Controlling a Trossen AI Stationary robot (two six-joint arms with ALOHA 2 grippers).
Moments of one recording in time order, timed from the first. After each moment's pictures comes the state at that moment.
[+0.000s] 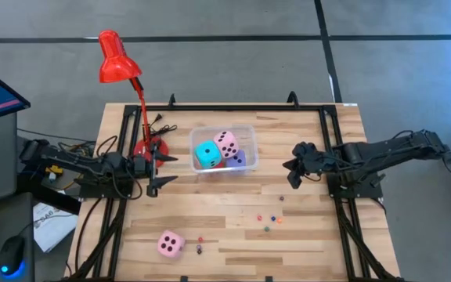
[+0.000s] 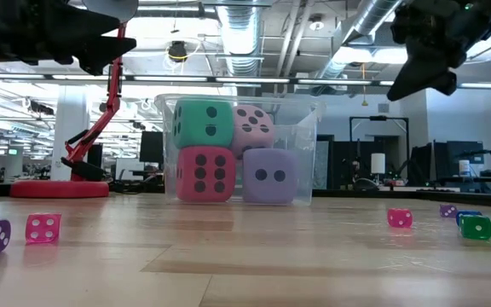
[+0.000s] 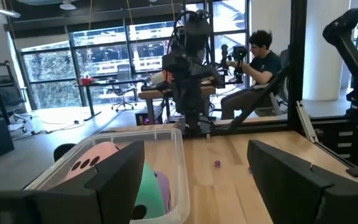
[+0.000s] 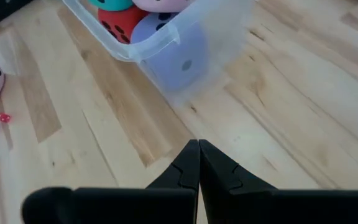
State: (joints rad) left arm -0.18 0.46 0.06 0.54 -0.24 0.12; right arm 0.18 0.87 0.68 -0.65 0.39 0.72
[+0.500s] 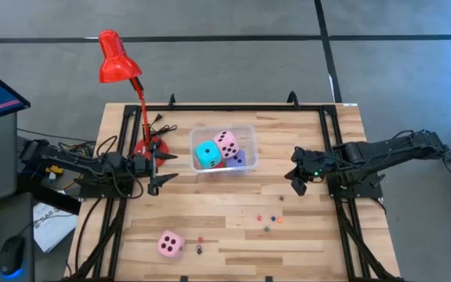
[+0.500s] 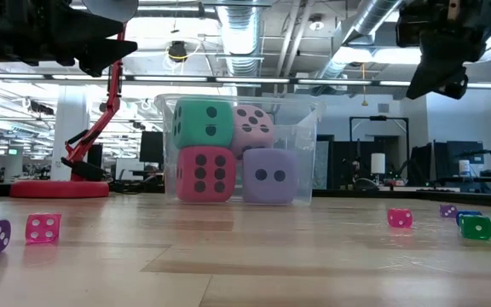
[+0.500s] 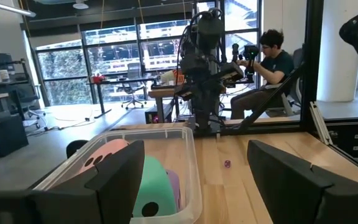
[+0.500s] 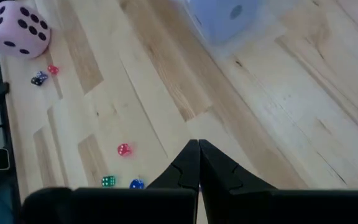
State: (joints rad) left arm -0.18 0.46 0.06 0.54 -0.28 0.12; right arm 0.18 0.87 0.69 -0.68 0.15 0.73
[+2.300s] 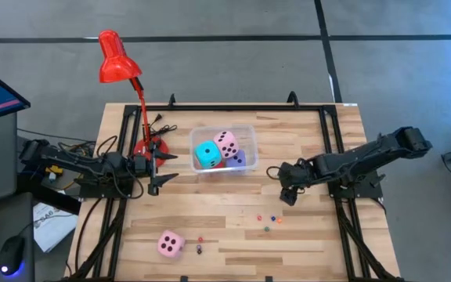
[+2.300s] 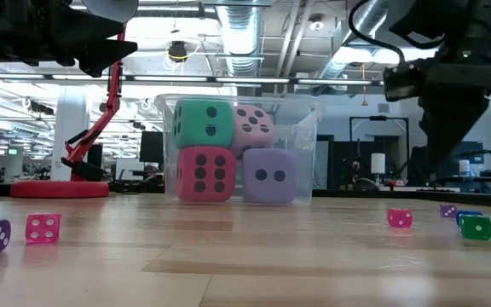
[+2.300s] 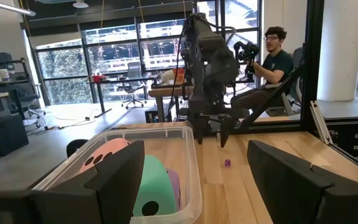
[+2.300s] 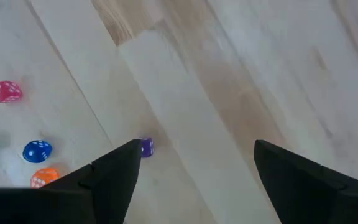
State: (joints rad) left arm -0.18 0.46 0.07 0.54 -0.28 0.12; right arm 0.21 1.25 0.69 -0.72 0.15 0.71
